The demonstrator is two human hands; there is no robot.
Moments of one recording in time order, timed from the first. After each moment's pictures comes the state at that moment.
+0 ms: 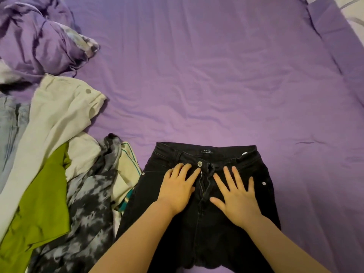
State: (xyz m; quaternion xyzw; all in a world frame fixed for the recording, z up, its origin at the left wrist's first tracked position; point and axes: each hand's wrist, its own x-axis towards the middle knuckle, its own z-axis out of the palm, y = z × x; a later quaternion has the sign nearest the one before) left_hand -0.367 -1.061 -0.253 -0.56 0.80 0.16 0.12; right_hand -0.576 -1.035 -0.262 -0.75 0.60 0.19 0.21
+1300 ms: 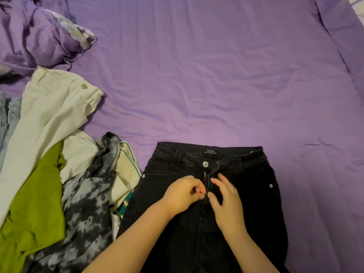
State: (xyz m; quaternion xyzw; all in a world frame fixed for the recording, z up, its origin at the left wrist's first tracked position) left_hand -0.369 -1.075 -0.239 -0.56 0.68 0.48 -0.01; right_hand -0.522 -1.025 -0.242 -0.55 0.71 -0.19 0.39
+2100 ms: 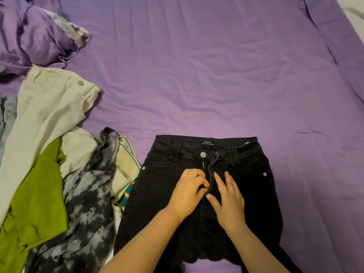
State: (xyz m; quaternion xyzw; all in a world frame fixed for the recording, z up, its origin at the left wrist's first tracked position) left_hand -0.386 -1.038 -0.249 -0.54 0.75 0.36 -0.14; right_hand -0.531 -0.999 -0.249 -0.59 0.72 -0.02 0.36
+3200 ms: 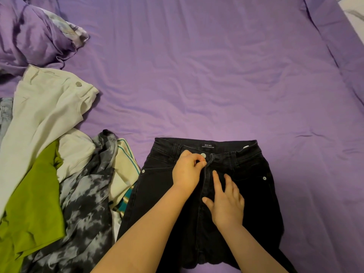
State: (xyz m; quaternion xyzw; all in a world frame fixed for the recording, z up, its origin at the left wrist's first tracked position) left_hand -0.403 -1.099 -0.242 -0.69 0.57 0.40 -0.17; right_hand -0.513 -1.012 -0.247 -0.59 0.75 0.10 0.27
